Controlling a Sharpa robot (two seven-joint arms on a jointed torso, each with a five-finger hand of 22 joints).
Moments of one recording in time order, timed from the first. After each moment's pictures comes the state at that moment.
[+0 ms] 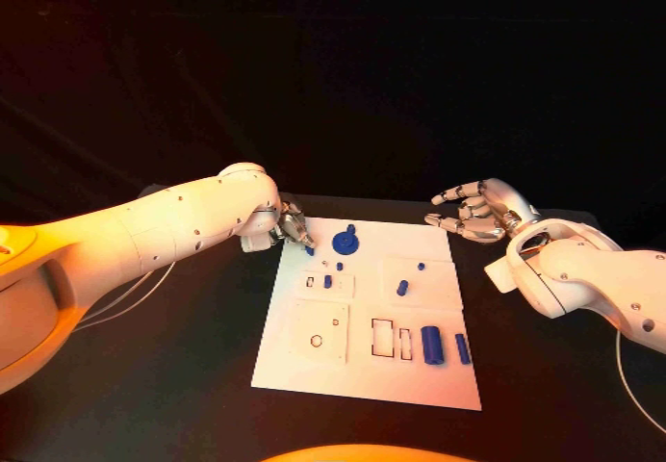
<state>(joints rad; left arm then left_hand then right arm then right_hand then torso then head) 1.31 -0.53 -0.05 0.98 -1.00 0.29 -0.47 1.27 -0.20 0.62 0.26 0.35 0.92 0.07 0.59 0.72 1.26 -0.01 1.07 0.85 1.46 -0.06 1.56 1.31 0.07 1.37 0.05 1.40 1.24 1.30 -0.86 -0.15 1.55 -0.81 -0.59 0.00 1.39 -0.16 0.16 0.29 0.24 0.85 0.18 0.12 0.33 1.34 0.10 1.31 1.31 1.46 0.02 1.54 1.31 0.01 1.47 0.13 1.47 1.31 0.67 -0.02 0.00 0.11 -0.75</state>
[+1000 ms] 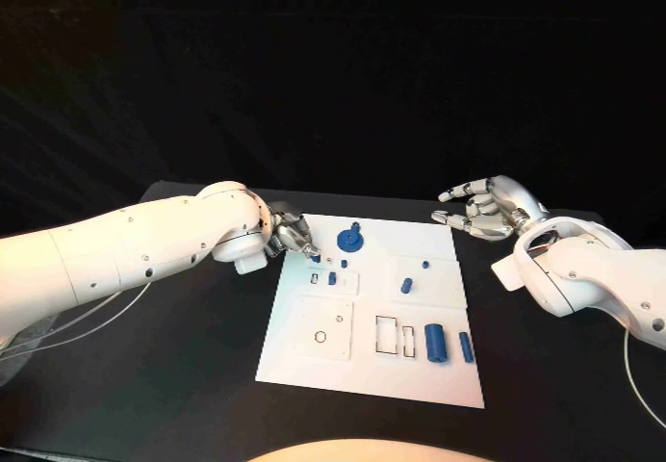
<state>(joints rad) 1.27 -0.75 -0.05 1.36 -0.95 0.08 -0.44 1.22 -0.25 0.66 0.22 0.47 0.95 0.07 0.59 0.74 1.32 -0.02 1.12 0.92 1.47 -0.07 1.56 1.31 0.07 1.41 0.03 1.44 1.31 1.30 -0.87 -0.15 1.55 -0.81 -0.59 0.00 1.39 -0.16 0.17 0.29 0.24 0.85 0.18 0.12 0.33 1.34 0.10 1.31 1.31 1.46 0.02 1.54 1.31 0.01 1.47 0.13 1.47 1.31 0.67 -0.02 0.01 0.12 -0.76</state>
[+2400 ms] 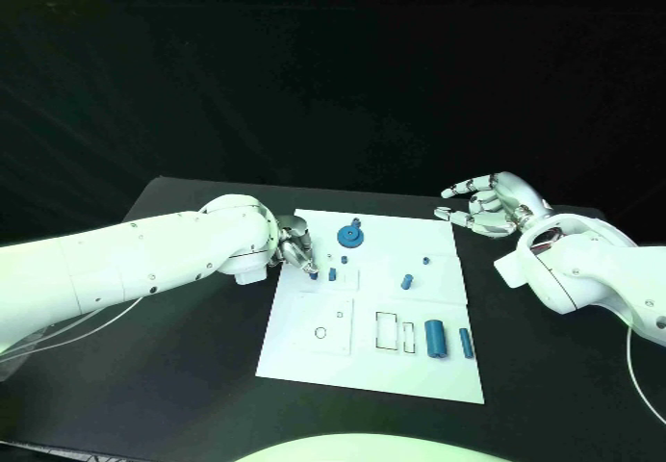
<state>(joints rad) 1.24 -0.75 -0.07 1.42 -1.11 0.11 -0.48 1.20 -0.26 0.66 0.21 0.48 0.97 0.06 0.59 0.74 1.34 -0.03 1.13 0.93 1.47 -0.07 1.56 1.31 0.07 1.42 0.03 1.44 1.31 1.30 -0.88 -0.15 1.55 -0.80 -0.59 0.00 1.39 -0.16 0.17 0.29 0.24 0.85 0.18 0.12 0.33 1.34 0.10 1.31 1.31 1.46 0.02 1.54 1.31 0.01 1.47 0.13 1.47 1.31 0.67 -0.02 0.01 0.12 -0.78</state>
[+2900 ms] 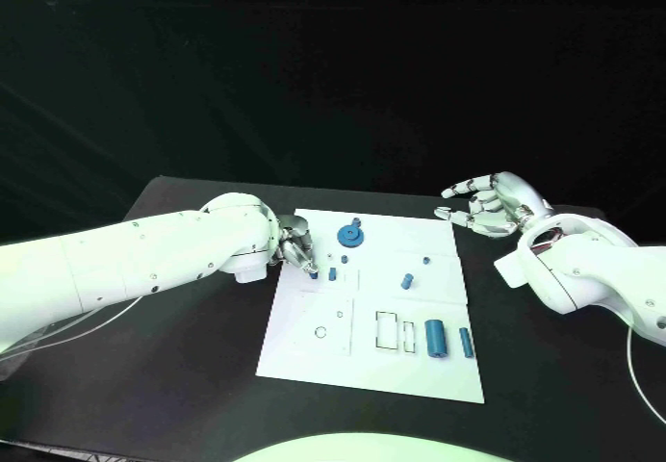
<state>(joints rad) 1.24 -0.75 -0.07 1.41 -1.13 0.13 -0.48 1.20 -0.26 0.66 0.21 0.48 0.97 0.06 0.59 0.73 1.34 -0.03 1.13 0.93 1.47 -0.07 1.56 1.31 0.07 1.42 0.03 1.44 1.31 1.30 -0.88 -0.15 1.55 -0.80 -0.59 0.01 1.39 -0.16 0.17 0.29 0.24 0.85 0.18 0.12 0.33 1.34 0.10 1.31 1.31 1.46 0.02 1.54 1.31 0.01 1.47 0.13 1.47 1.31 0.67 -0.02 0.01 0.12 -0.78</state>
